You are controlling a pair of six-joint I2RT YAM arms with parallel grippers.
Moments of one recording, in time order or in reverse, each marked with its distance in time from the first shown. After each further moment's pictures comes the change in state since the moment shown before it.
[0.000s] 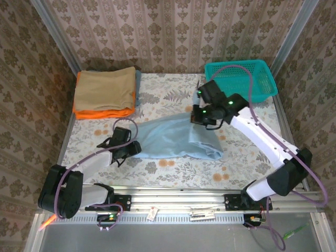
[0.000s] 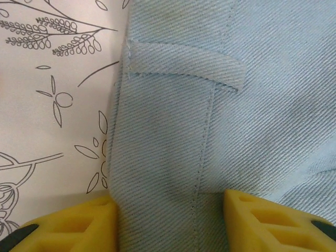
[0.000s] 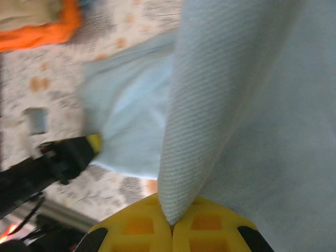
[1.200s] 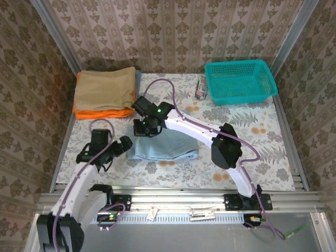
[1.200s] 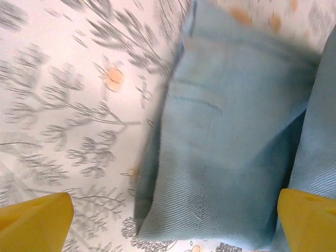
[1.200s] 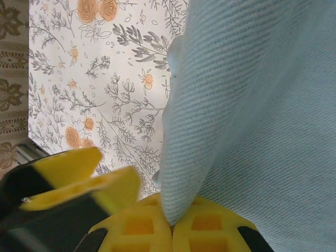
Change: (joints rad) left arm 0.262 -0.447 0.066 -0.393 0.094 -0.043; right arm 0.308 0.671 0.497 0.138 -0.094 0.125
